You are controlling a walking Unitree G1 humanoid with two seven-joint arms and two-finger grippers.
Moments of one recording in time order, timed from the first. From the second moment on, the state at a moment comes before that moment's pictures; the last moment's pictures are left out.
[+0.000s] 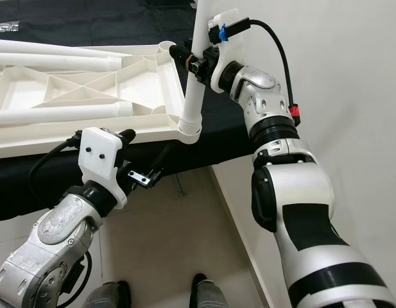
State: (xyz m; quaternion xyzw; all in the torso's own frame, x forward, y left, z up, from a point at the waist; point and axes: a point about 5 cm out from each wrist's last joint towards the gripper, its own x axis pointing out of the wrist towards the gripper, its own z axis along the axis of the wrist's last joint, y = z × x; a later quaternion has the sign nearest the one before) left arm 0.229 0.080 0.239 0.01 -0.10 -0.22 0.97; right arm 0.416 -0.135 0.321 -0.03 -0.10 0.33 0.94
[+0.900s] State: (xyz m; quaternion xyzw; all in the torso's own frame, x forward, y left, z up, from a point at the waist) left arm 0.232 0.085 0.243 0.02 -0.11 -0.21 0.97; right arm 0.424 -0.144 0.333 -0.02 -0.14 0.10 0.99
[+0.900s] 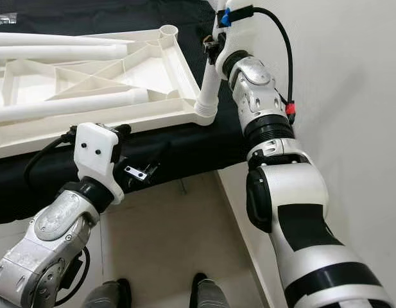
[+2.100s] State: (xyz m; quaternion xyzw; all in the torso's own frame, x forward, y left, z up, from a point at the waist) left arm 0.234 0.088 0.245 0.02 -0.12 -0.20 0.97; right arm 0.417 -0.116 0.339 0.03 -0.14 -0.16 0.98
